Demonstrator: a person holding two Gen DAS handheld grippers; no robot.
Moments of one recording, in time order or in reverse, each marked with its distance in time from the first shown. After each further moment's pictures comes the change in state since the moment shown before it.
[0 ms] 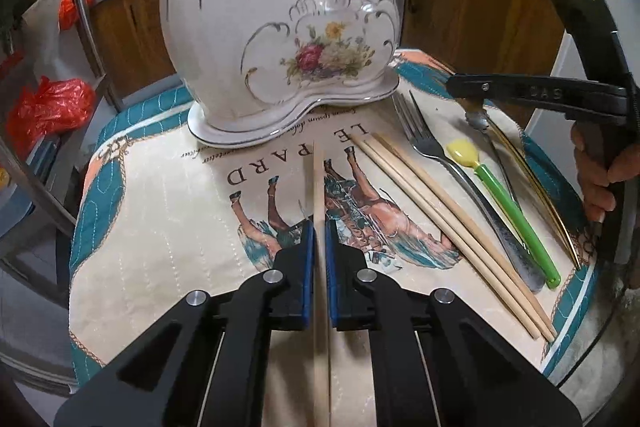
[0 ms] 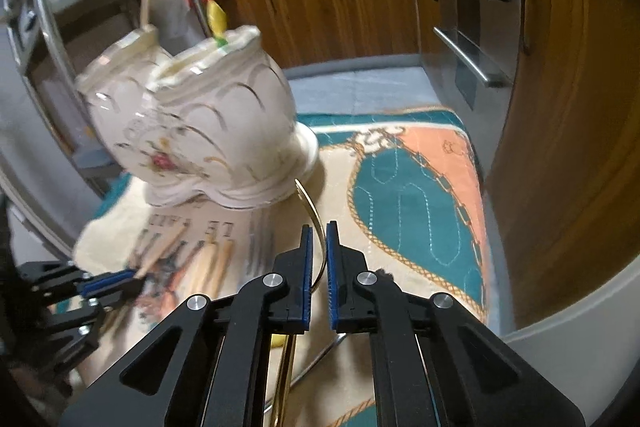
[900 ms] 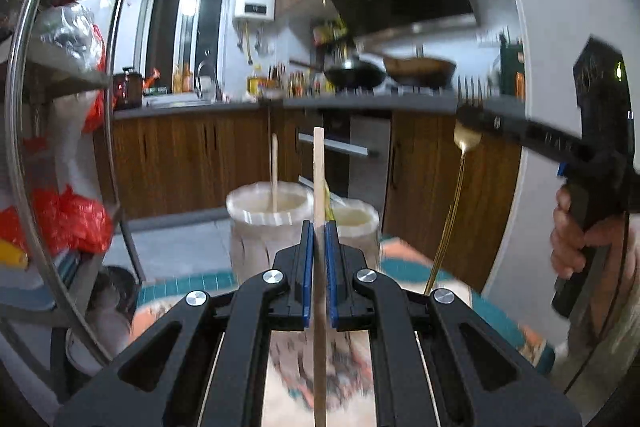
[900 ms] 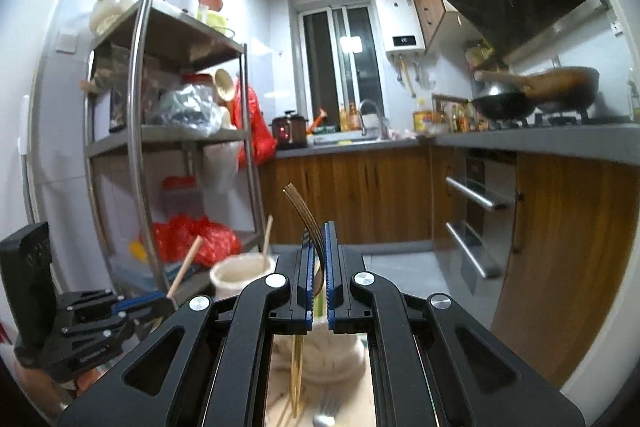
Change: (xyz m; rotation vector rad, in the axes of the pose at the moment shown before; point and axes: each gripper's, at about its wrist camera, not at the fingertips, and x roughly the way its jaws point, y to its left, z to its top) left arm -0.115 0.027 0.045 -0.027 -0.613 -0.061; right arm -0.141 0.062 0.042 -0.162 -0.658 0.033
